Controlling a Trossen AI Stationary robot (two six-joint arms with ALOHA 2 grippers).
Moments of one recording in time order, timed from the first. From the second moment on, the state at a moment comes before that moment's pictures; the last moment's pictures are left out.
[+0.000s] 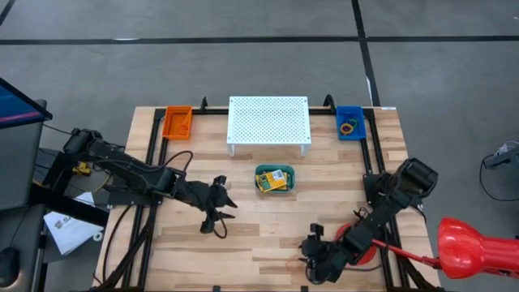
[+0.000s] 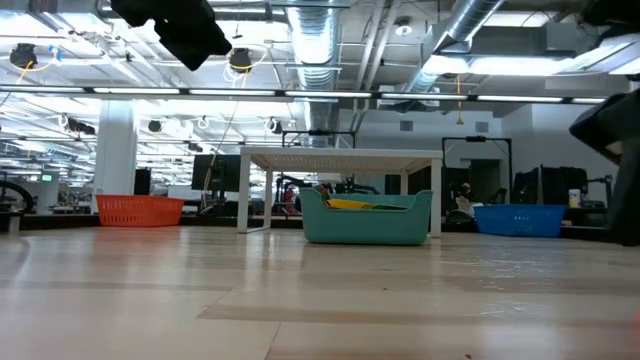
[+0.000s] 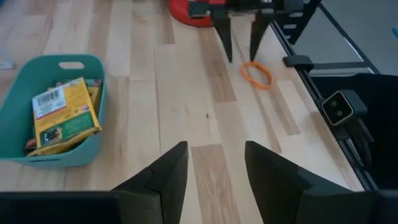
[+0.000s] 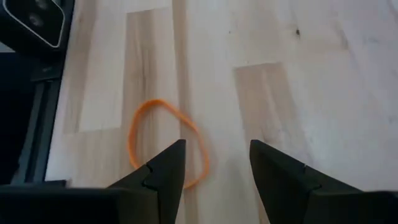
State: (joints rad) left arm -0.37 1.24 0.79 -0.15 -0.14 -0.18; right arm 0.84 1.83 0.93 -0.11 0.50 0.83
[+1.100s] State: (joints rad) left arm -0.38 1.24 0.79 -0.10 -0.16 -0.17; right arm 0.83 1.97 0.97 -0.01 0.51 0.81
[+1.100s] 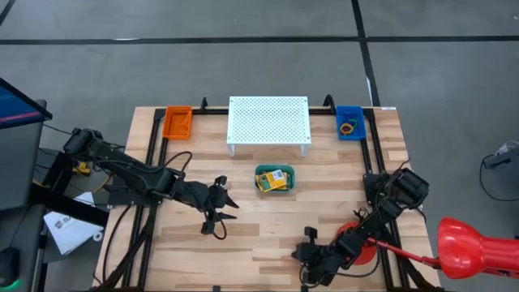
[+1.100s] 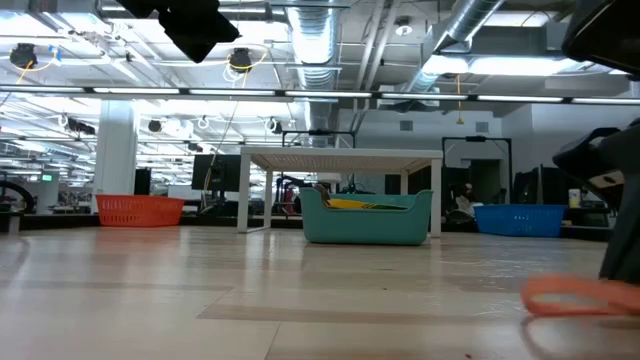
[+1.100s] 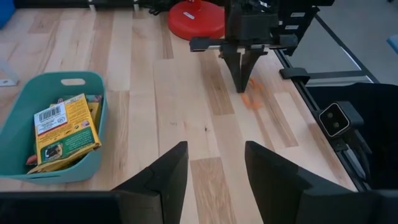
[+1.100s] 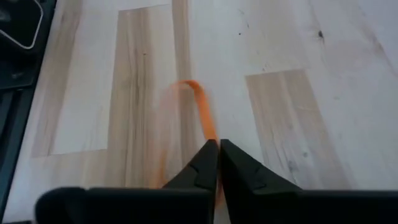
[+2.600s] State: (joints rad) left arm -0.30 1.68 0.79 0.65 -0.21 -0.02; right arm 0.60 1.65 0.97 0.10 0.84 -0.20
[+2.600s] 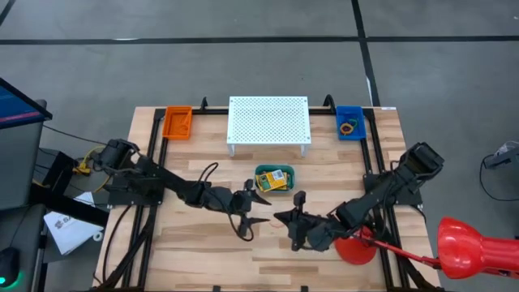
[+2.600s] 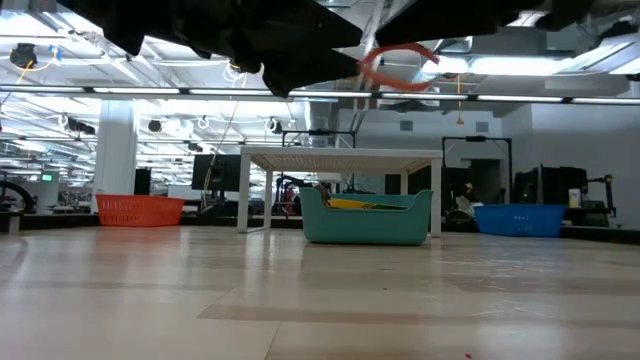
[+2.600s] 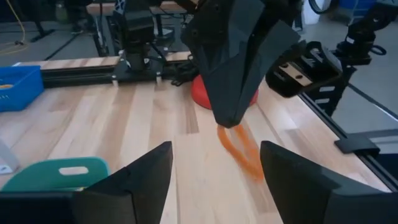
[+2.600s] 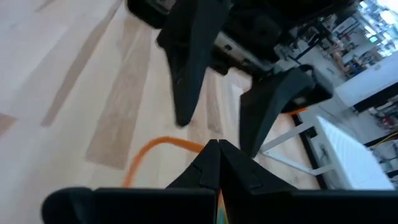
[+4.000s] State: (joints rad) left arm -0.14 1.11 0.79 -0.47 -1.00 -0.35; right arm 0.64 1.65 0.97 0.08 1.23 -0.37
